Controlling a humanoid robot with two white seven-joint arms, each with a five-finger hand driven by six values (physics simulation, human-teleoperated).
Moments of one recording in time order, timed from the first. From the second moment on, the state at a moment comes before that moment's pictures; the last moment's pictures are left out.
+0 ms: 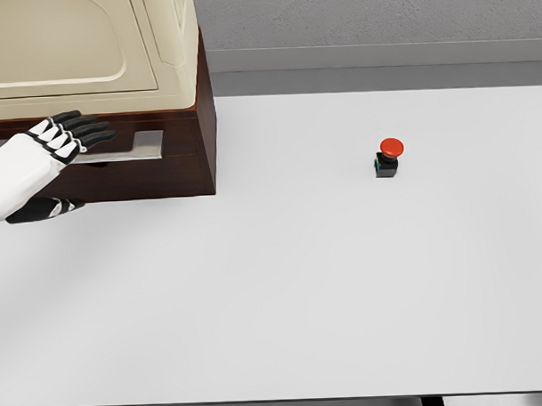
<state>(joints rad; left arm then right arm) -0.03 0.78 0.02 -1.76 -0.47 -0.61 -0.14 -0.28 -1.19 0.01 -1.01 0.00 -0.61 0.61</state>
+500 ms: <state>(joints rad) -0.03 0.78 0.03 -1.74 -0.47 -0.61 -0.15 -0.73 -1.07 0.58 -1.49 0.09 -0.61 0.61</state>
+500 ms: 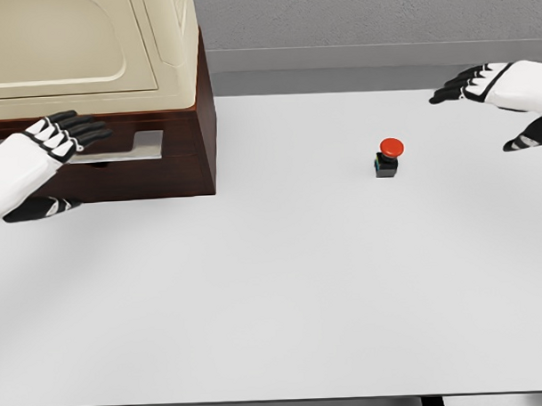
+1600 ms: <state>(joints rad) -0.25 0.74 -0.19 -1.66 -0.32 -0.59 -0.35 -0.93 -0.80 0.77 -1.25 0.36 -0.61 0.61</state>
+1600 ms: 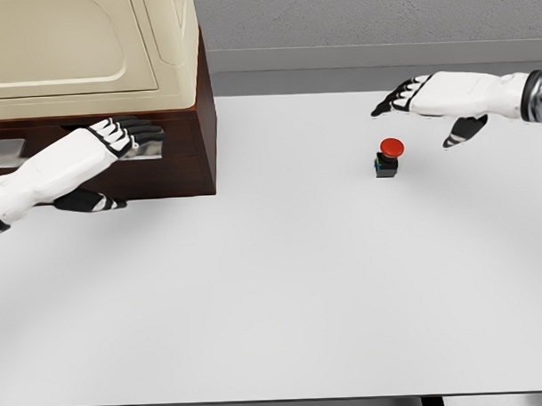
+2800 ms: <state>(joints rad) -0.02 0.75 -0.06 -1.74 -0.42 -0.61 -0.33 -0.96 -0.77 0.81 -1.24 0.43 -0.61 0.61</state>
